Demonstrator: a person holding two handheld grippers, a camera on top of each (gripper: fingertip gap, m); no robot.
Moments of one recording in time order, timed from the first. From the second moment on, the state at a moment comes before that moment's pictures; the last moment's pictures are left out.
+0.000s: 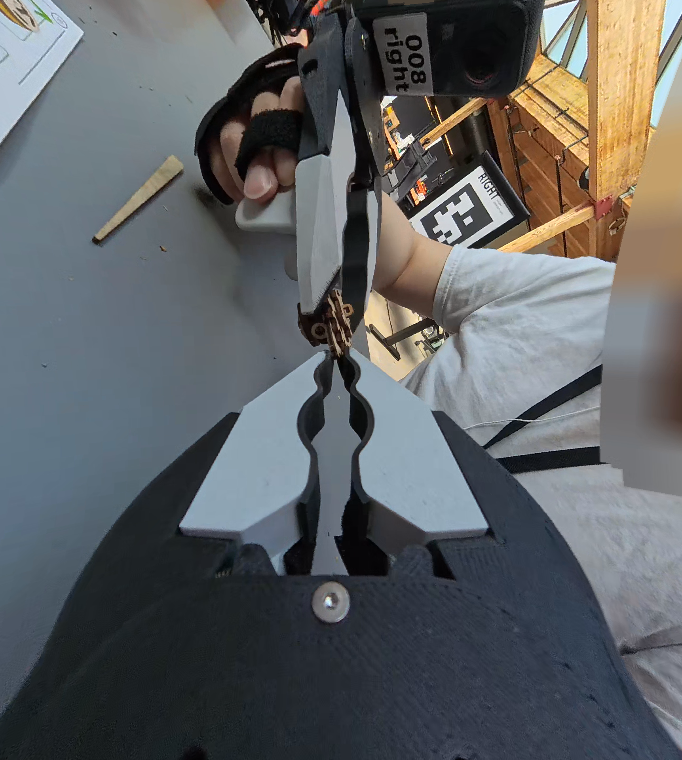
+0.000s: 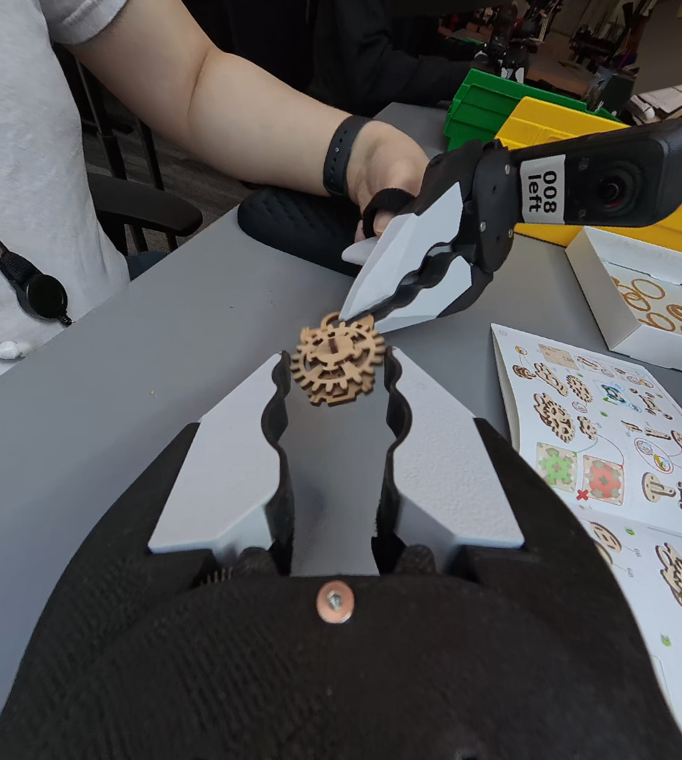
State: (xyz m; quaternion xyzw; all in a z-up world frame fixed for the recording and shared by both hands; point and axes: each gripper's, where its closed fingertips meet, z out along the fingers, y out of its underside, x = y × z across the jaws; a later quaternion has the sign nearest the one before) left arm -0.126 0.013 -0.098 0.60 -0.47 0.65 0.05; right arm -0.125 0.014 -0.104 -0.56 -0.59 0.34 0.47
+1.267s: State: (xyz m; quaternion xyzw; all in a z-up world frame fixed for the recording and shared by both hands) left arm -0.153 0.081 -0.120 0.80 -0.32 0.41 -0.31; right arm 0.012 0.055 -0.034 -0.93 -0.28 -0.14 0.19
